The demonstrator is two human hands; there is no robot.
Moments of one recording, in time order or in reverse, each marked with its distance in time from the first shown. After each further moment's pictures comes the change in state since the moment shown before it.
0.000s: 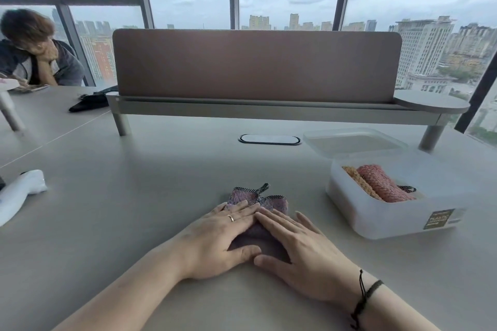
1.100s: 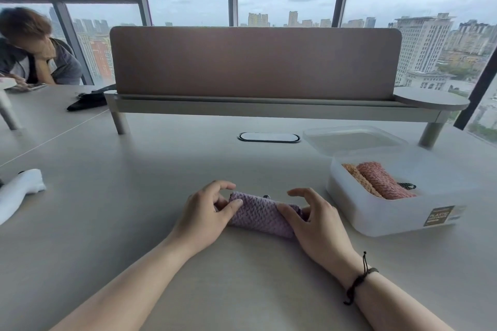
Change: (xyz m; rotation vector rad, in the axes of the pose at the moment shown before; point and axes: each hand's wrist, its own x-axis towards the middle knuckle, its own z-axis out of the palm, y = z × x) left_hand 0.017 -0.014 0.005 -0.529 0.649 -0.337; right_hand 0.015 0.015 -0.001 0.444 0.511 0.402
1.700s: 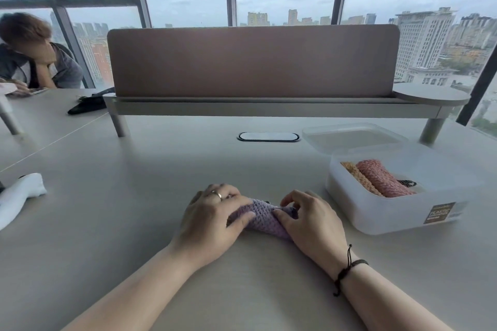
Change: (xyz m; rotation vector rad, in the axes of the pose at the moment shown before) left_hand -0.010 0.010 0.002 0.435 0.020 0.406; right_hand 0.011 0.002 0.011 -0.271 0.006 -0.009
